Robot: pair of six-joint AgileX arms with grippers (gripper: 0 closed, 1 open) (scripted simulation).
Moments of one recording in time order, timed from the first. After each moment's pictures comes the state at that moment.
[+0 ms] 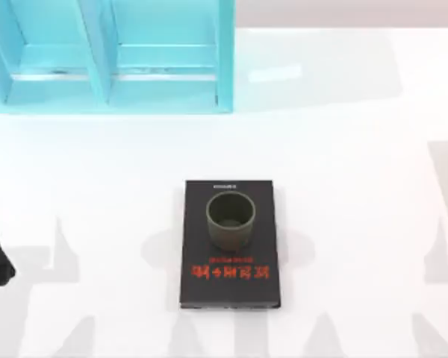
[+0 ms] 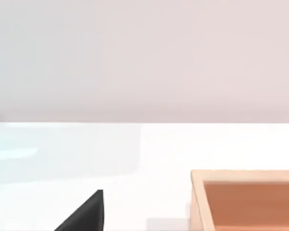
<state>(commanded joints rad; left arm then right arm) 0.00 0.00 0.00 0.00 0.00 0.00 0.00 0.00 0.00 0.00 0.00 0.00</state>
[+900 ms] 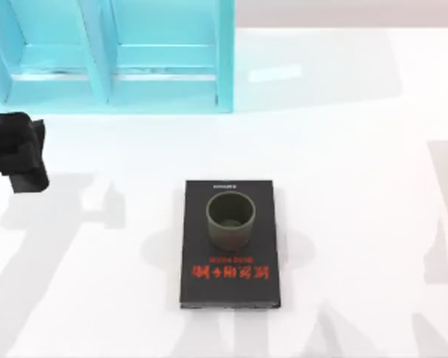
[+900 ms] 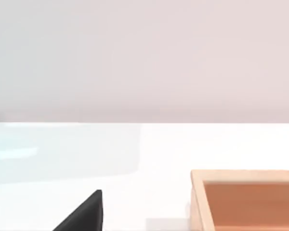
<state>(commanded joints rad) -0.25 0.73 0.73 -0.50 0.00 -0.25 0.00 0.00 0.00 0.00 0.00 0.00</state>
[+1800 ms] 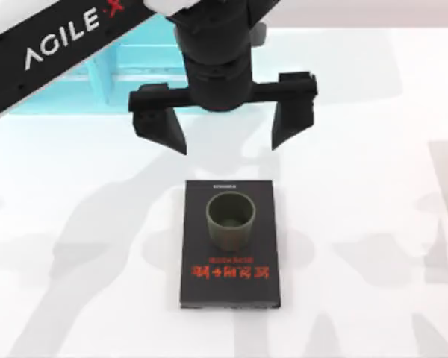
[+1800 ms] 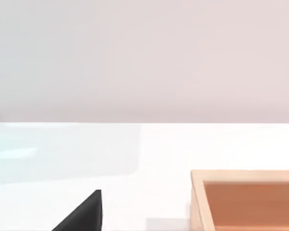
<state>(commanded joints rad) -0.72 2.07 2.04 -1.42 0.00 -0.70 0.00 0.00 0.00 0.00 0.00 0.00</state>
